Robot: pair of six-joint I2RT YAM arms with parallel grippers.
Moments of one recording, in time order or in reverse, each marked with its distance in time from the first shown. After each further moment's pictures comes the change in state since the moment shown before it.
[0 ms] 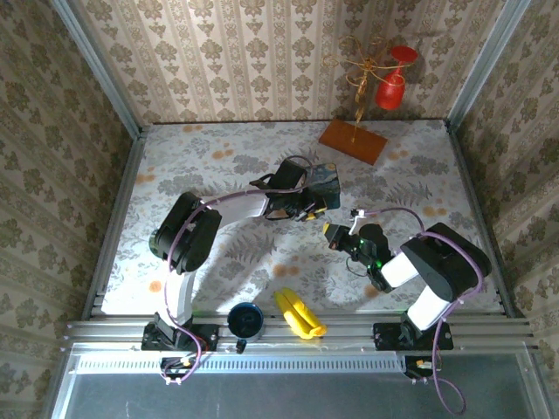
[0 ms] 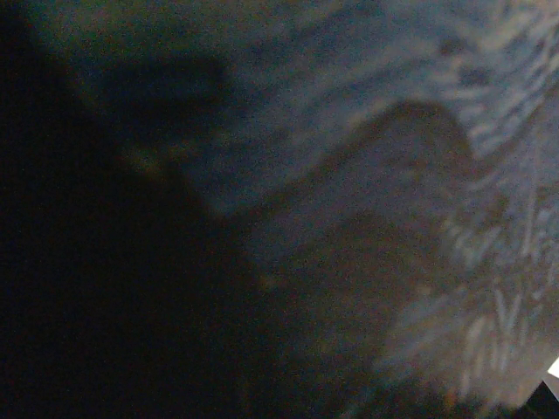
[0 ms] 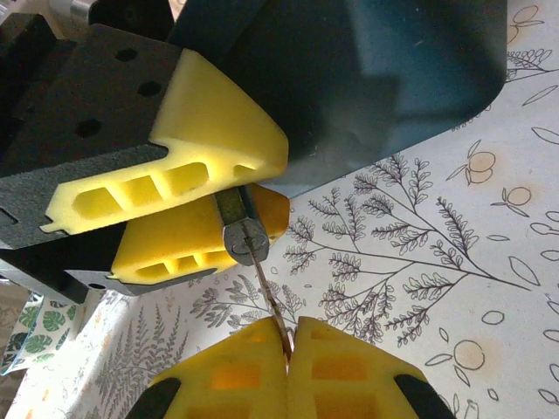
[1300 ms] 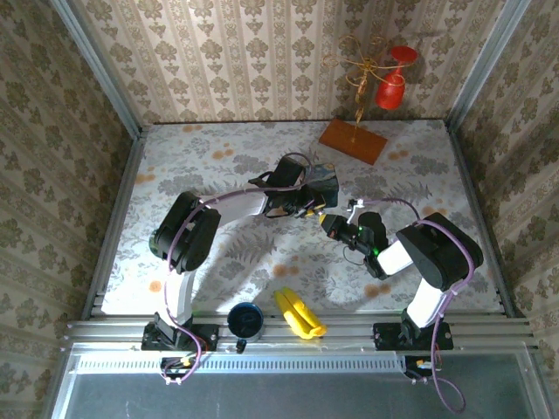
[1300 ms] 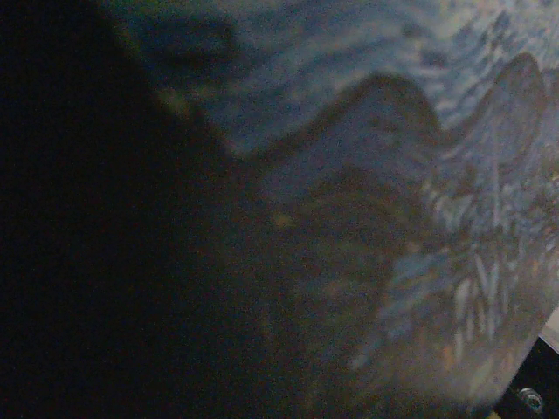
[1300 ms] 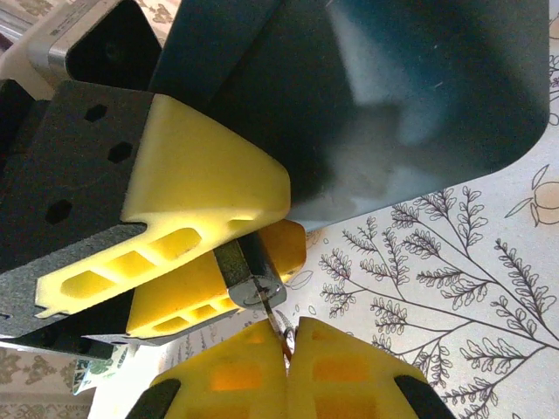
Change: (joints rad) left arm 0.008 0.001 0.013 0.003 -0.024 0.000; right arm -0.068 0.073 0.117 -0.027 -0.146 0.121
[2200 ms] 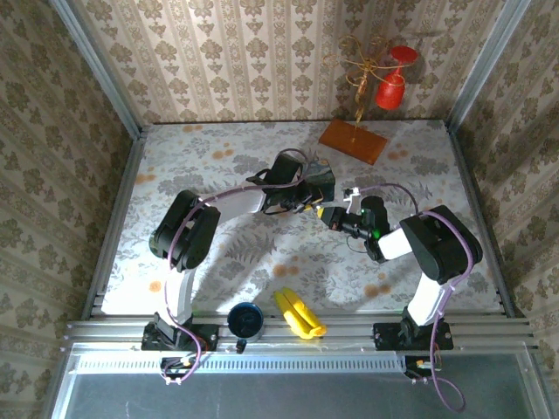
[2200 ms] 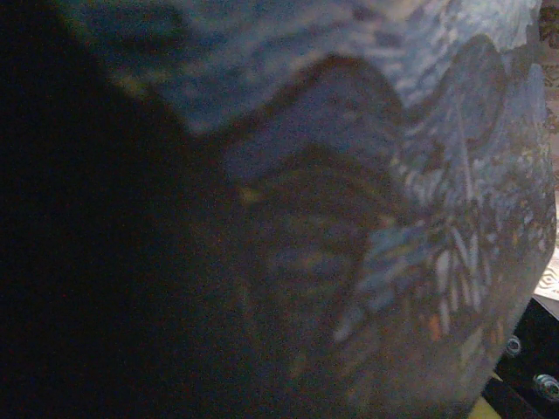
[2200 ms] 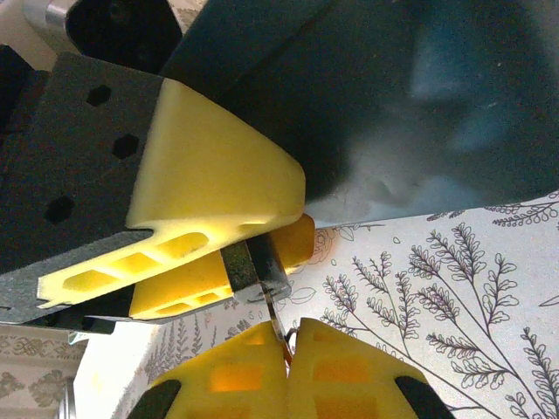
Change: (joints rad) left arm 0.023 0.013 0.007 0.043 -0.016 -0.002; right arm -0.095 0.039 0.148 -0.161 -0.249 -0.148
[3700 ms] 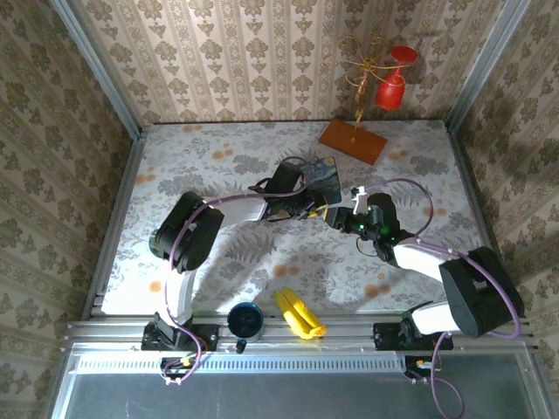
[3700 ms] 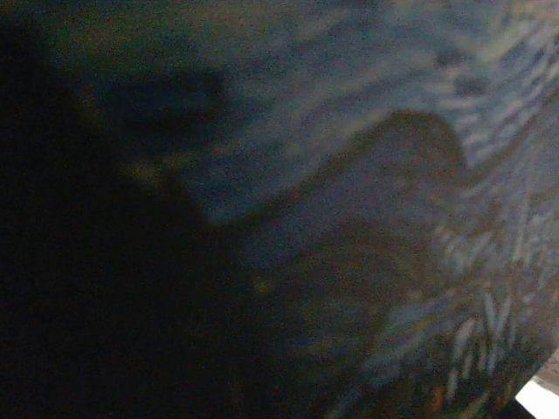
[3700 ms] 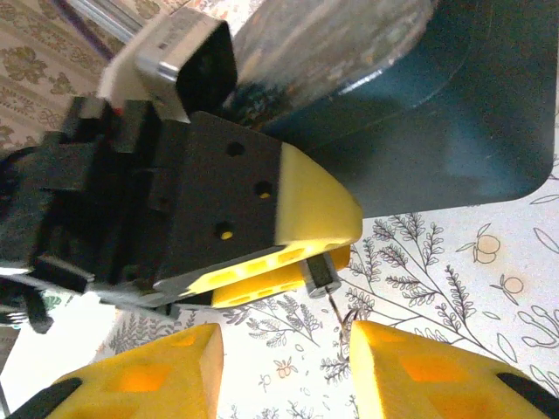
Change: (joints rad) left arm -0.021 -0.002 -0.093 0.155 0.050 -0.047; right arm 0.016 -0.424 -0.024 -0.522 0.161 -0.182
